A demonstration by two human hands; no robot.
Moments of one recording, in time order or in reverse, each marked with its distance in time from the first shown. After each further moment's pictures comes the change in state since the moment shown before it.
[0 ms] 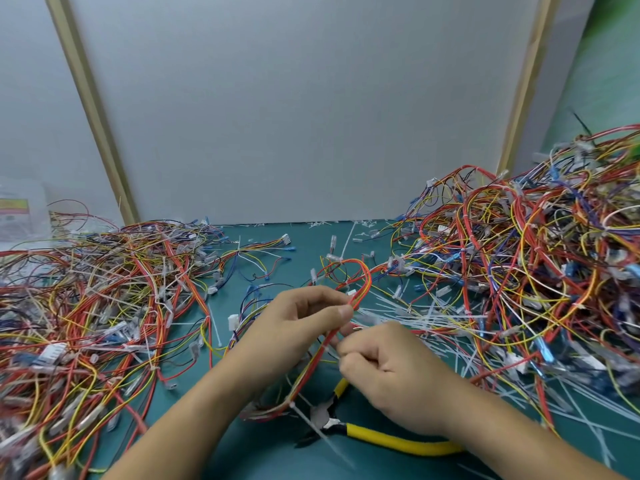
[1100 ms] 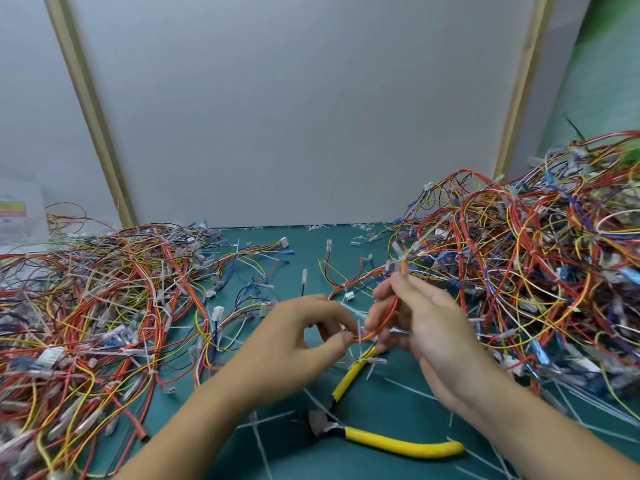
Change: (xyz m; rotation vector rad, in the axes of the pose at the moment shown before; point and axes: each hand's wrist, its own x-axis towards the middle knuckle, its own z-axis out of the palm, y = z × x) left_hand -0.010 0.006 0.000 0.593 0.010 0.254; right_hand 0.009 0.005 -0.018 0.871 0.482 0.378
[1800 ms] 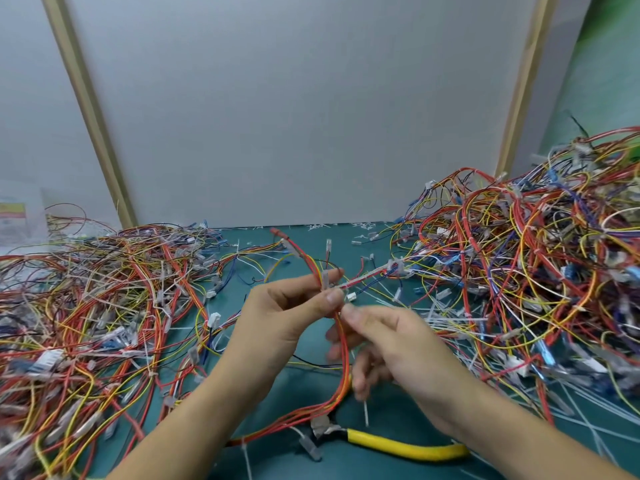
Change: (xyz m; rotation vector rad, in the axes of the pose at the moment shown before) left_hand 0.009 -0.010 0.004 -0.807 0.249 -0.215; right_hand -0.009 0.010 0.011 -0.112 -0.322 0.101
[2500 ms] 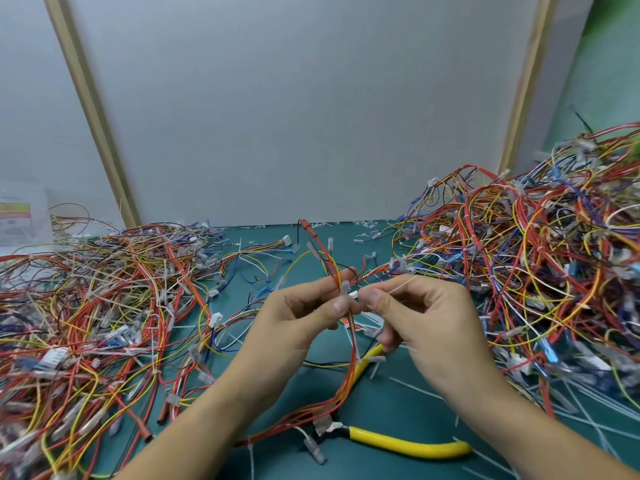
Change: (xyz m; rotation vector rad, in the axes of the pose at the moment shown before) left_hand -0.004 -0.008 0.003 0.115 -0.082 0.009; right_hand 0.001 -0.003 -0.015 -0.195 0.352 -0.388
